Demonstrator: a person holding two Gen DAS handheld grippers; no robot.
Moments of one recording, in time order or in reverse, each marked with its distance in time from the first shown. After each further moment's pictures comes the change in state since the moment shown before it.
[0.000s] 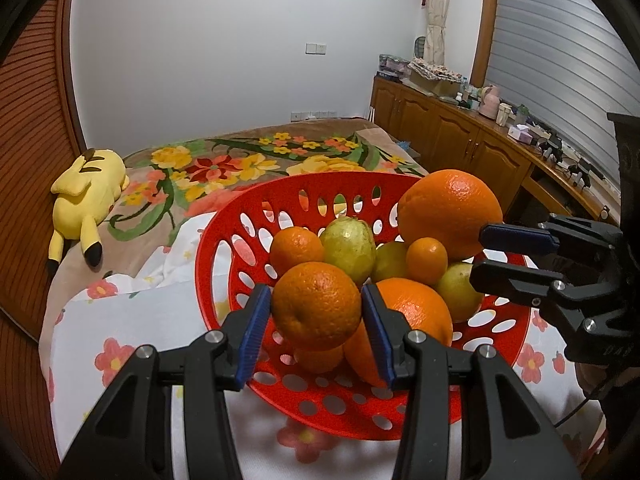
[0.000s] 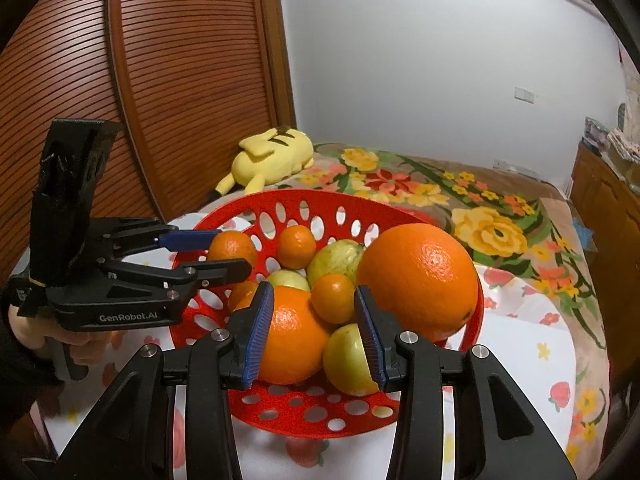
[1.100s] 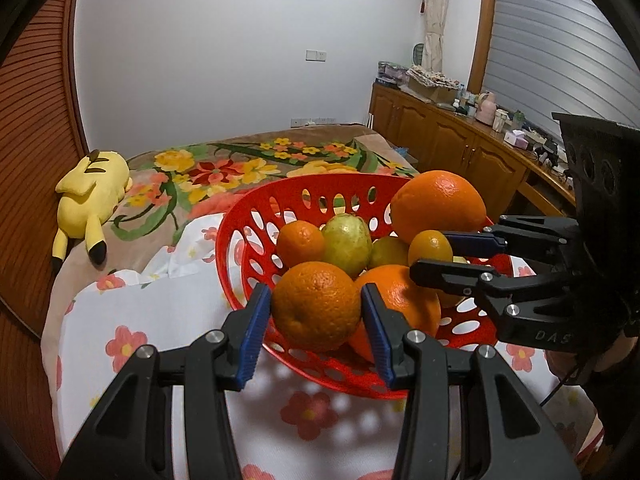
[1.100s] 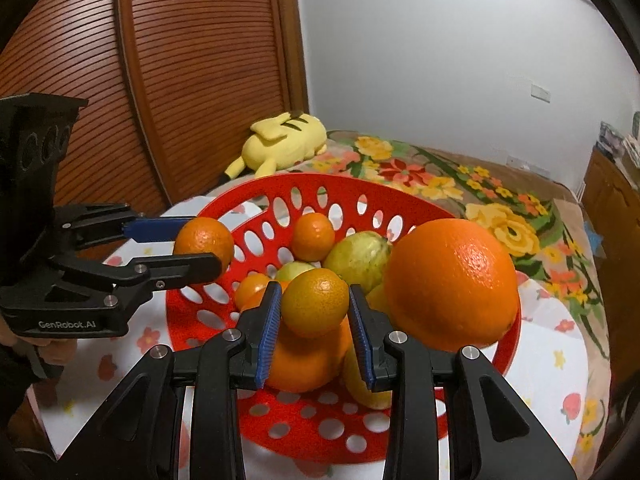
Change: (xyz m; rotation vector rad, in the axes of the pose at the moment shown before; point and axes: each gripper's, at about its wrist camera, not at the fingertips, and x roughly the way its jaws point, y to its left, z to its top) left arm -0.027 0.003 -0.010 -0.004 -0.024 -0.009; right arm 0.026 0.008 0.001 -0.042 0.051 0.036
